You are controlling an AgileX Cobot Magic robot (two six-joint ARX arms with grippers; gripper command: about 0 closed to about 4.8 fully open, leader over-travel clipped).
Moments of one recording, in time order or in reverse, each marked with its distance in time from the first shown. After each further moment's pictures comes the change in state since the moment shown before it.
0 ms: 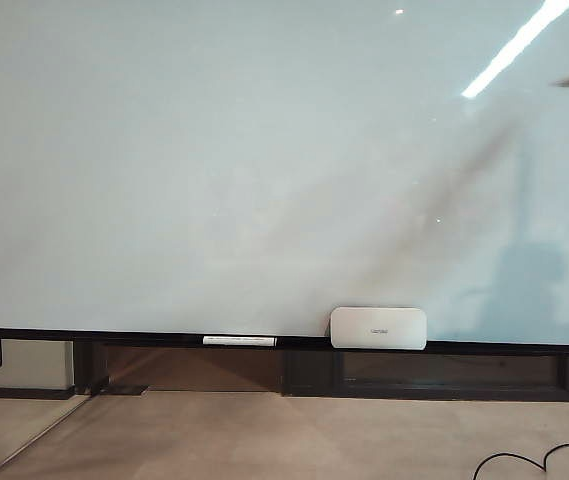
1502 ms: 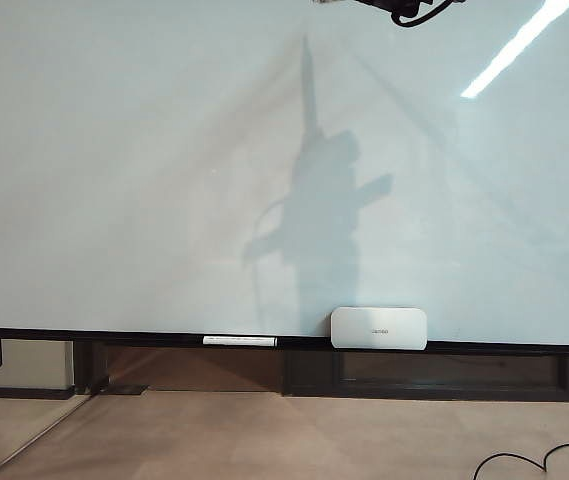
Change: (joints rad) left arm 0.000 0.026 0.093 0.088 0.057 0.157; right arm 0.649 0.272 0.560 -0.132 0.377 -0.164
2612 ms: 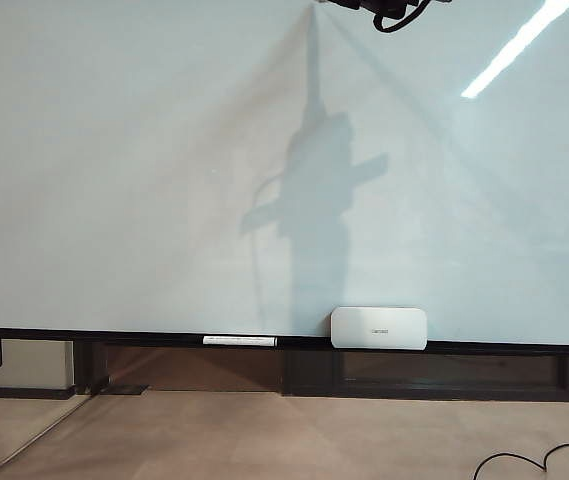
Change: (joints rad) left arm 0.000 0.000 0.000 -0.003 0.002 0.002; right arm 0.024 0.097 0.110 0.032 0.087 -0.047
